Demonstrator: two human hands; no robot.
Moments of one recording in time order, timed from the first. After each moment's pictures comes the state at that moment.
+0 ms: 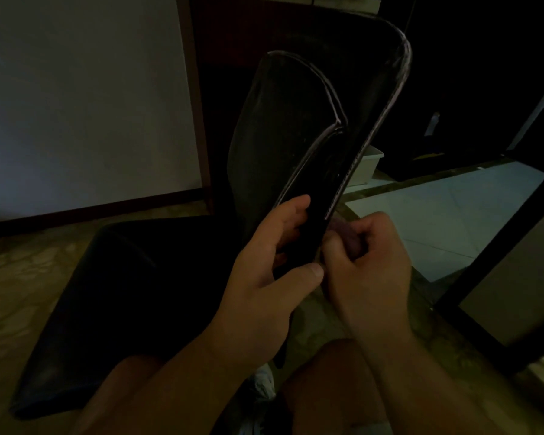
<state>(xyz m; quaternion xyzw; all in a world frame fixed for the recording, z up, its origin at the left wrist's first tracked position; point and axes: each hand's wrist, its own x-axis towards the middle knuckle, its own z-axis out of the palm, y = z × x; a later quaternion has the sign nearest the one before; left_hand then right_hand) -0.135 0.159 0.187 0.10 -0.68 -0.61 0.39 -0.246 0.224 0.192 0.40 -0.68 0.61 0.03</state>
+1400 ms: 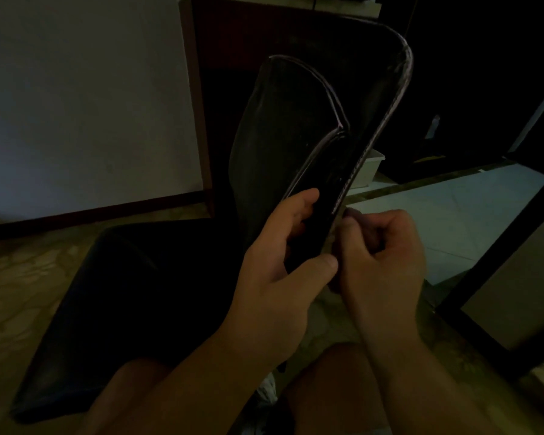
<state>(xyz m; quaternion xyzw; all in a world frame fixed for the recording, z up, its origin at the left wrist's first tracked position) -0.143 0.167 0.199 0.11 -0.66 -0.62 0.41 -0.246 0.219 0.201 0.35 -0.65 0.67 0.05</state>
